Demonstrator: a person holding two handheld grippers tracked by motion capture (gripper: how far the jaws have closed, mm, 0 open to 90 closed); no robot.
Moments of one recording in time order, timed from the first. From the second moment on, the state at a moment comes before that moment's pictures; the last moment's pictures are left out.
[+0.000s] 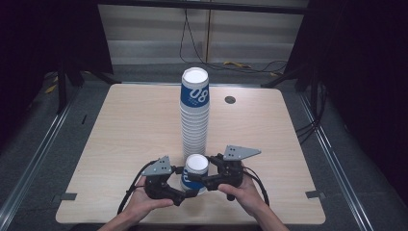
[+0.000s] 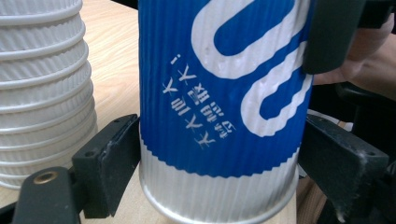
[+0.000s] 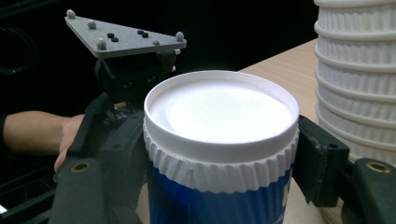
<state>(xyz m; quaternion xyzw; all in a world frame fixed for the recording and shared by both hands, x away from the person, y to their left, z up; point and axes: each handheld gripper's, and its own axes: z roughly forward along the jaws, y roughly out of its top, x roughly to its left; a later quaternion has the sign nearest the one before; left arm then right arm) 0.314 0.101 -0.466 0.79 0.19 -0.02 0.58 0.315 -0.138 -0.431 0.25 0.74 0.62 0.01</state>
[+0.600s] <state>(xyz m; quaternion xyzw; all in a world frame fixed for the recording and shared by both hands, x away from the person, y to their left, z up) 0.318 0.095 -0.467 0.80 0.18 -0.03 0.57 0.314 -0.133 -0.431 0.25 0.74 0.62 0.02</state>
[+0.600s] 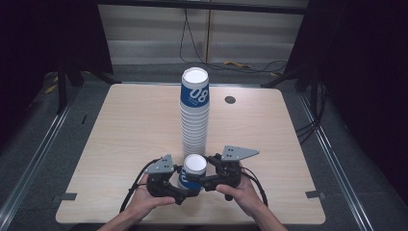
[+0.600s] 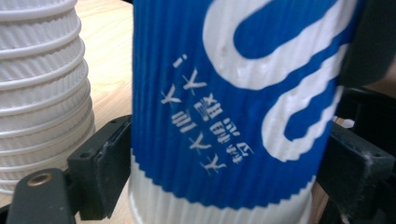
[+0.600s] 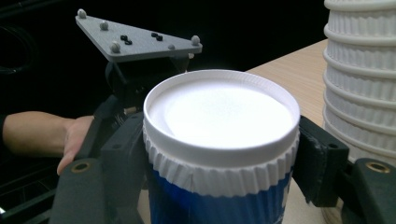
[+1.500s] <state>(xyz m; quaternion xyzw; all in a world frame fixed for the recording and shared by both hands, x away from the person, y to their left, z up) 0.317 0.097 -0.467 0.83 0.17 -0.01 0.54 0.313 -0.131 -0.429 0.26 0.77 0.59 0.01</state>
